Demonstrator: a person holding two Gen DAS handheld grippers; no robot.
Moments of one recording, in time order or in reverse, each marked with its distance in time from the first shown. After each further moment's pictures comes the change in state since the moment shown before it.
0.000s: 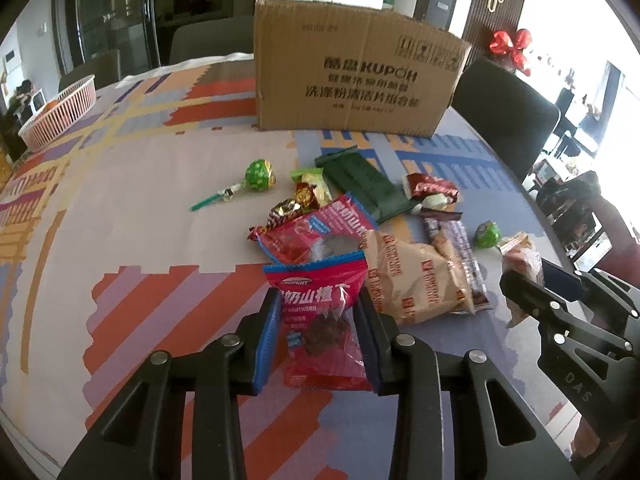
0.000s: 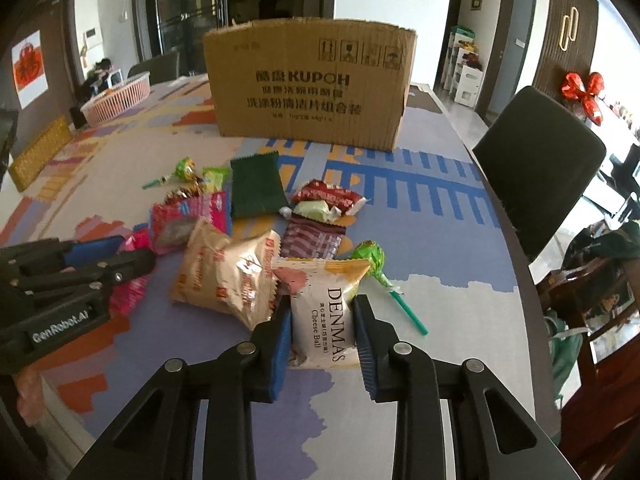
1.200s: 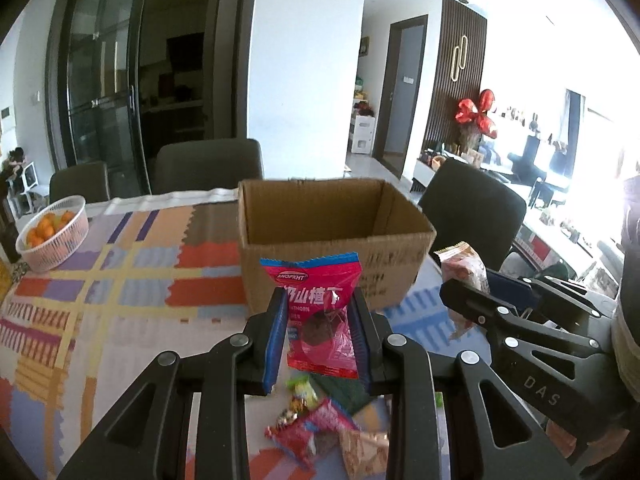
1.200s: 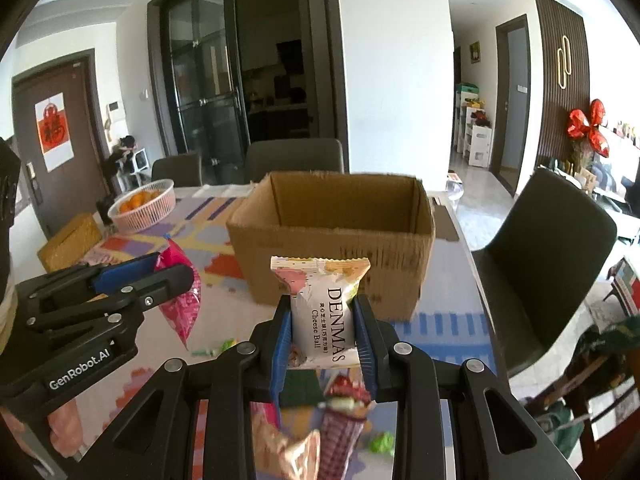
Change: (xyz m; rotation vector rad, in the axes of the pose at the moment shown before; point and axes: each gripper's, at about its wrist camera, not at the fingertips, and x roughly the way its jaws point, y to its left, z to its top) left arm -0.078 0.000 0.147 0.068 -0.324 -0.069; right arm -0.049 -0.004 0.136 0.038 -0.281 0.106
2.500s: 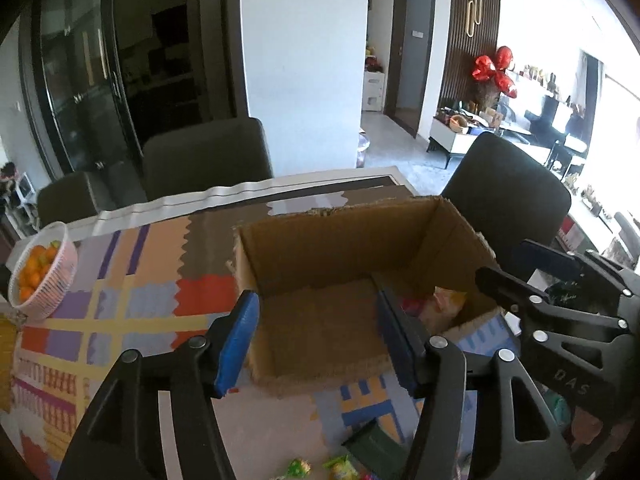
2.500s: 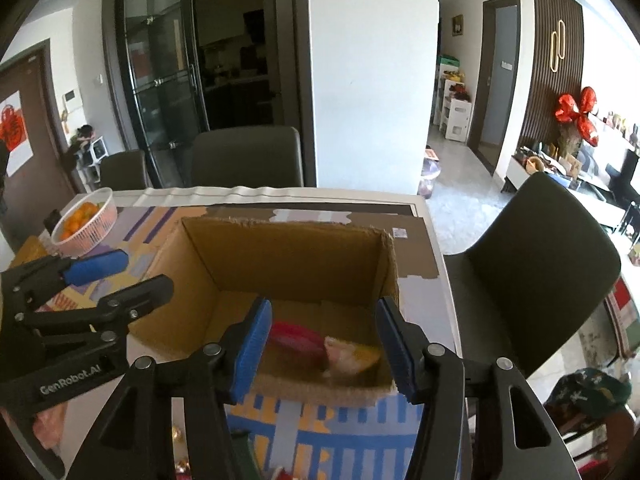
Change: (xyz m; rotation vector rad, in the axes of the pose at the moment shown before) left arm 0.110 0.011 0.081 0.069 0.180 0.070; right arm 0.106 -0.048 0.097 0.029 0.130 -0.106
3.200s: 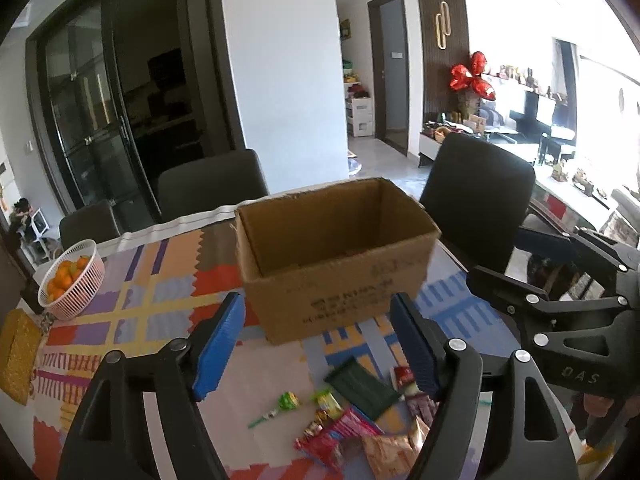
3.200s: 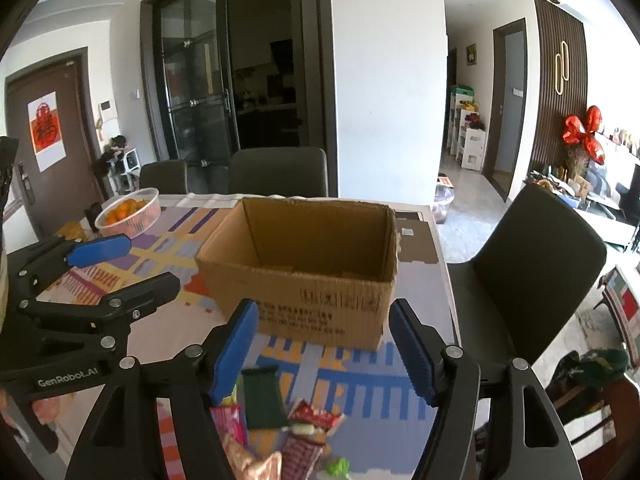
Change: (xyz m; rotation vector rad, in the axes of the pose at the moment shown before) left arm -0.099 -0.040 -0.080 0.094 -0.128 0.014; right arm -0.101 0.005 -0.078 -0.043 -0.119 0.070
